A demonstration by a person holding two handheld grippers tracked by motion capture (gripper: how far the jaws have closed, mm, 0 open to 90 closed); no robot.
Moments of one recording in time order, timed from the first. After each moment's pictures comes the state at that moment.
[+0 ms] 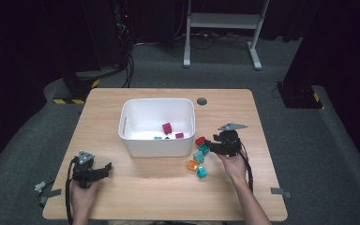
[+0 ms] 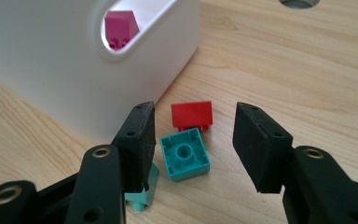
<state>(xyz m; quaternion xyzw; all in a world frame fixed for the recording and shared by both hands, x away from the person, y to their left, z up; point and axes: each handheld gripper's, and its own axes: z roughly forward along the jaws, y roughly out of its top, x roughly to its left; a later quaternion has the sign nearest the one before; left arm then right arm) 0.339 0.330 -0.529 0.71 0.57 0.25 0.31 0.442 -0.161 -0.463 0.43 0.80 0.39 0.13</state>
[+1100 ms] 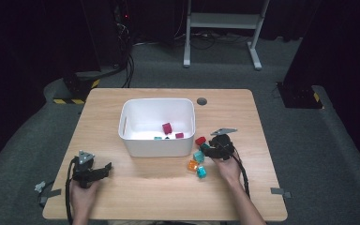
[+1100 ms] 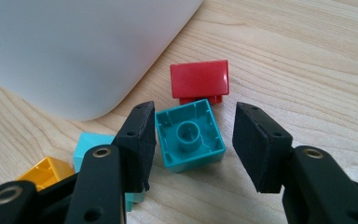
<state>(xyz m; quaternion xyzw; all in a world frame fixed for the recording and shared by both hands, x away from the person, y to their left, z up) 0.339 0.330 -0.529 0.71 0.57 0.25 0.31 0.451 -0.147 -0.499 0.43 0.82 0.35 0.12</state>
